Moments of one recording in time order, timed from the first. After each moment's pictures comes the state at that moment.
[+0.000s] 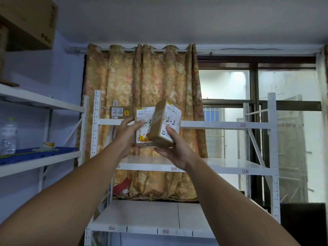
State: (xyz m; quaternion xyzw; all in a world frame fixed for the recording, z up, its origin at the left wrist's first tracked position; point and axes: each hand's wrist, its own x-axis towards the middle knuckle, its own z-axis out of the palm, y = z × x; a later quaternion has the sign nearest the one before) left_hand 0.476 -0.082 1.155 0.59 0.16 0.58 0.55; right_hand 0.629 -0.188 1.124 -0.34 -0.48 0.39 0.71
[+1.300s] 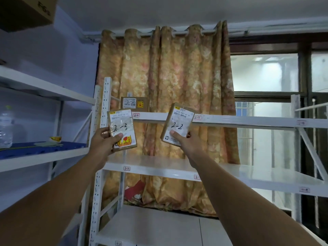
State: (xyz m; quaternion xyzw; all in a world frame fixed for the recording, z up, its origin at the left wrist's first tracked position) left_hand 0.479 0.163 1.091 0.53 0.24 0.67 0.46; right_hand 0.742 0.063 1.107 -0.51 -0.49 0.15 0.69
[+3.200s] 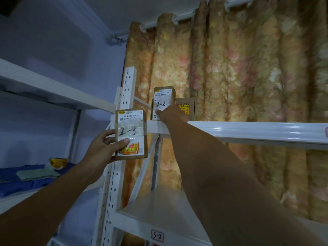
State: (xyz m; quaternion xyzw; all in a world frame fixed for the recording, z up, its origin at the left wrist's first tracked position) left_hand 0.473 0.554 1.143 0.58 0.22 0.69 0.38; right_hand 0.683 0.602 1.295 -0.67 -0.57 -0.10 0.47
